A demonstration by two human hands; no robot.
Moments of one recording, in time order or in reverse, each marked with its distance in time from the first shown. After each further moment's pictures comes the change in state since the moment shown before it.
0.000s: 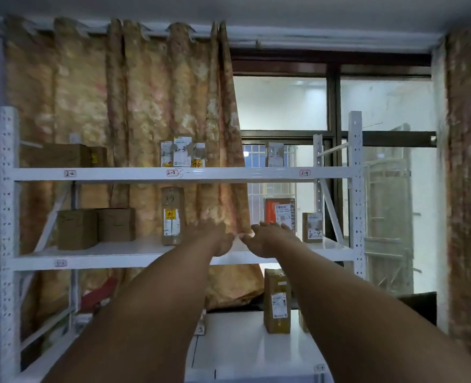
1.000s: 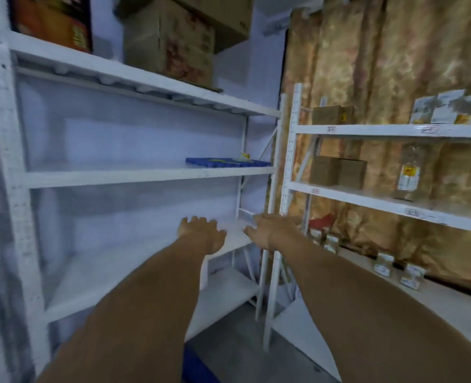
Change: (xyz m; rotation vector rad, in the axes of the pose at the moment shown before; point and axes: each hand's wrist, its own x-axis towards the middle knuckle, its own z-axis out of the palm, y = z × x) left_hand -0.578 -0.364 -0.022 0.191 -0.175 -0.811; right_hand -0.377 -0.454 -0.009 0.133 -0.207 -0.827
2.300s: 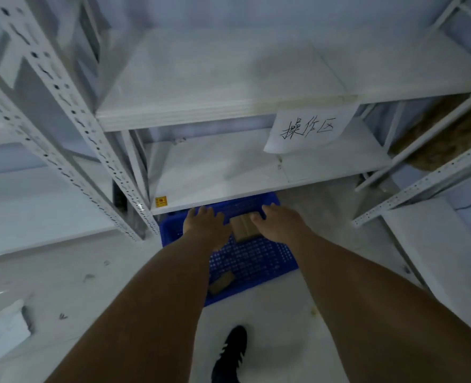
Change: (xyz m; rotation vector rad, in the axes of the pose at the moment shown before) left_hand 0.126 -0.243 0.568 -0.155 -0.732 -0.286; right_hand 0.279 -0.259 0.565 0.025 -0.717 -0.389
